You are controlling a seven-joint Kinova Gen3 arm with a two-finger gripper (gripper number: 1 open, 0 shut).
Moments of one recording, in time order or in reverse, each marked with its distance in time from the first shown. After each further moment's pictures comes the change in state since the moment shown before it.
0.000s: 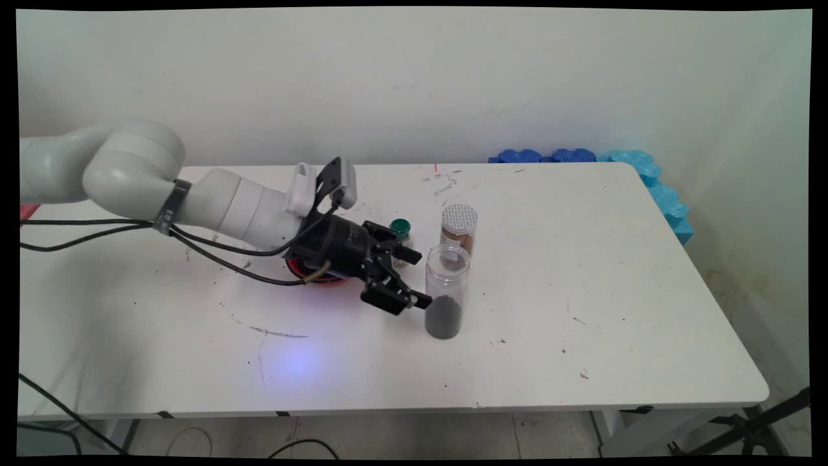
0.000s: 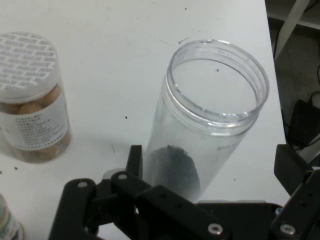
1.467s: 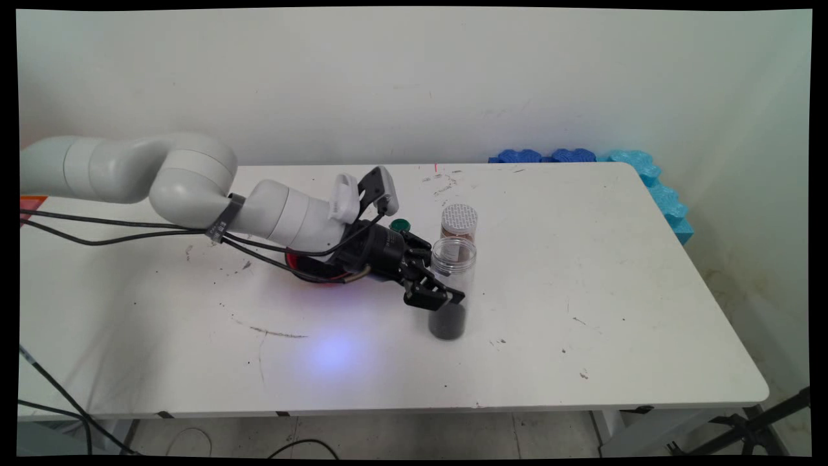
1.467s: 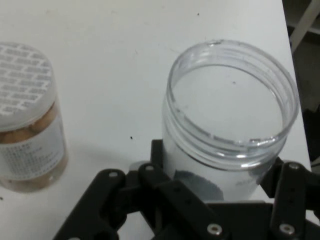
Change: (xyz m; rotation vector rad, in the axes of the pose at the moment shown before) arm 0.007 -0.009 0.051 0.004 -0.001 -0.026
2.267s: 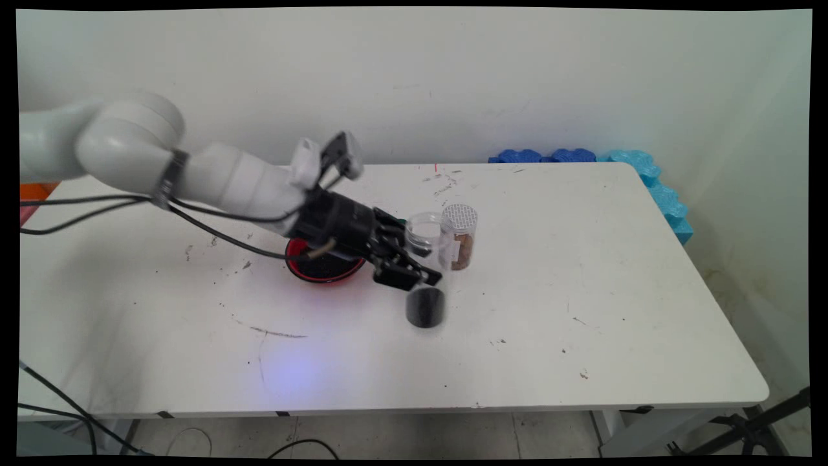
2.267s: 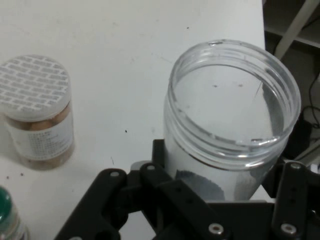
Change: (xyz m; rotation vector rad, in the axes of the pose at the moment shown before) arm 0.026 0.010 -0.070 -0.003 -0.003 -0.039
